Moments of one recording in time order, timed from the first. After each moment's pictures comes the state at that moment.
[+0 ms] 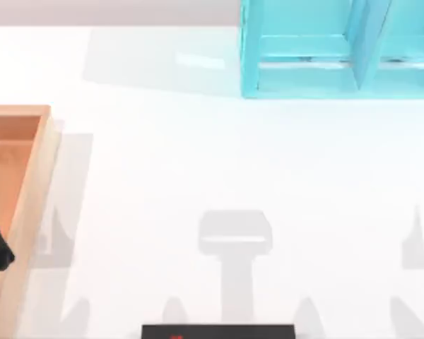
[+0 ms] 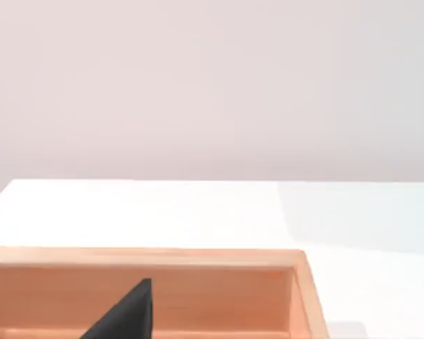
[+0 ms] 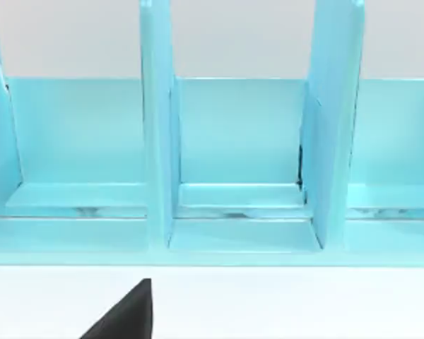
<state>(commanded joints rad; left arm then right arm) 0.00 0.00 0.00 0.00 0.00 0.00 0.00 0.00 0.00 0.00 0.00 0.00</state>
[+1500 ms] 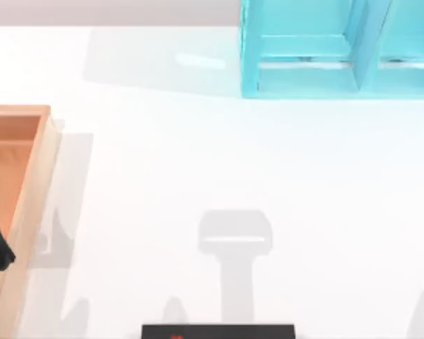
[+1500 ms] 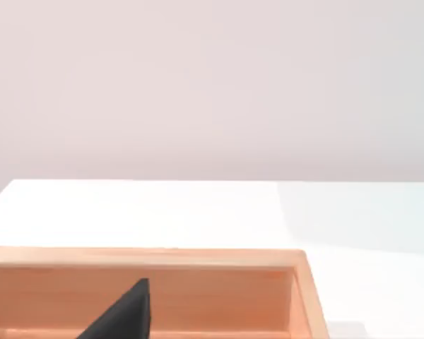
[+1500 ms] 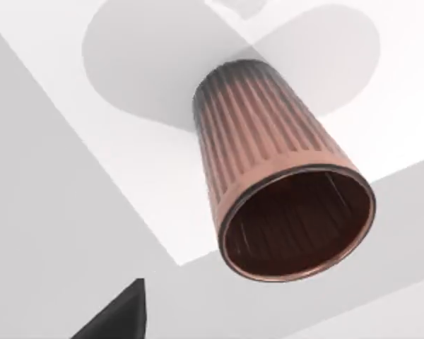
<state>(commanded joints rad) 0.00 0.00 0.00 0.00 0.00 0.00 -0.86 1.14 0.77 -0.90 0.17 -2.02</state>
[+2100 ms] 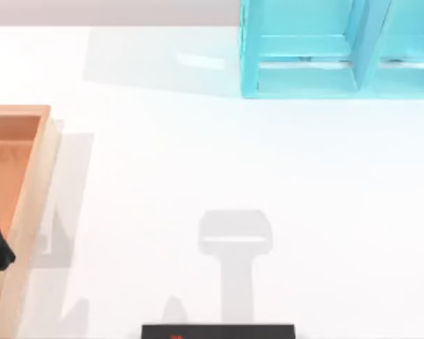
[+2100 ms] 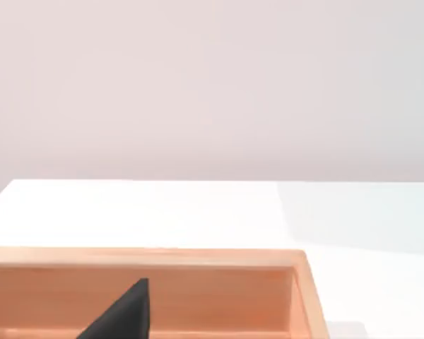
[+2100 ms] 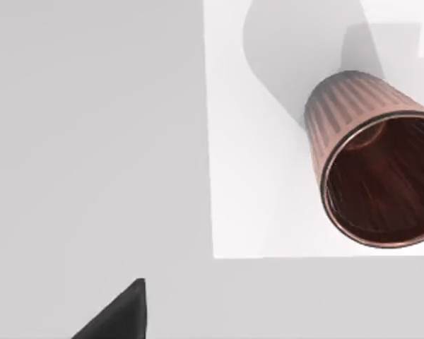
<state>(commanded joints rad) 0.00 0.00 0.00 0.00 0.00 0.00 -1.11 1.42 1.10 -1.24 0.03 -2.64</state>
